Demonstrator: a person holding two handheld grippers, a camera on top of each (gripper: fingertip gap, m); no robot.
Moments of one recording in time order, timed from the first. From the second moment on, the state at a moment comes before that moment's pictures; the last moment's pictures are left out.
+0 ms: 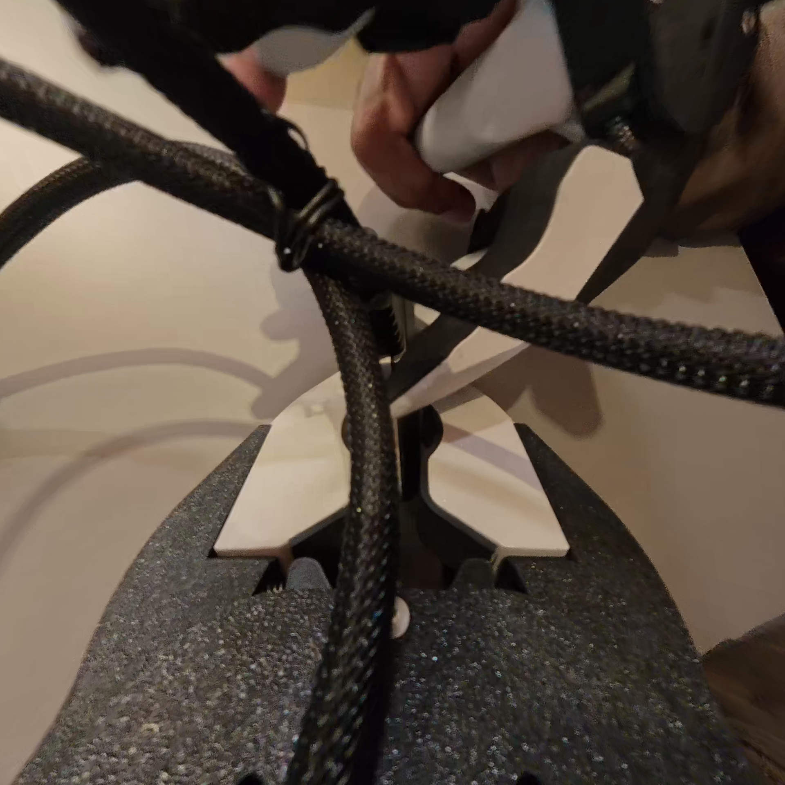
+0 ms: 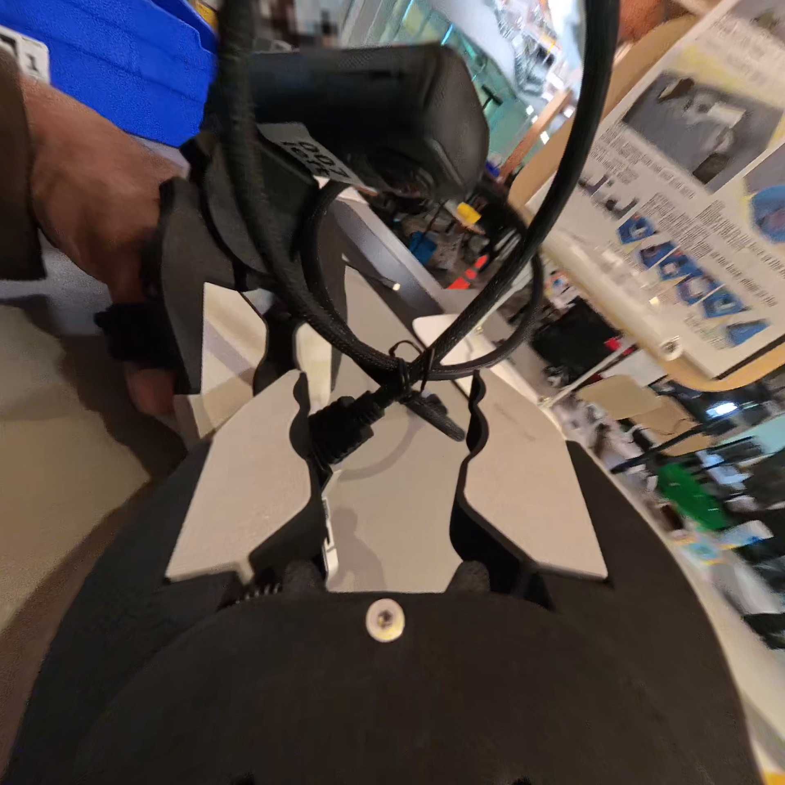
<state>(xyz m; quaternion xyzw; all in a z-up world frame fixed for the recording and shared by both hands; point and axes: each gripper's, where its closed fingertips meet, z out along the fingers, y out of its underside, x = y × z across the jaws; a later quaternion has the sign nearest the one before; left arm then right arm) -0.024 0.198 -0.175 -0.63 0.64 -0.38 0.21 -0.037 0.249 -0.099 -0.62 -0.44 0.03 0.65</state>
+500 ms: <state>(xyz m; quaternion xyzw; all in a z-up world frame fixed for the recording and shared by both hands) -0.024 0.193 -0.176 -0.63 0.64 -0.38 0.19 -0.040 0.239 -0.091 -0.50 -0.53 -0.18 0.66</state>
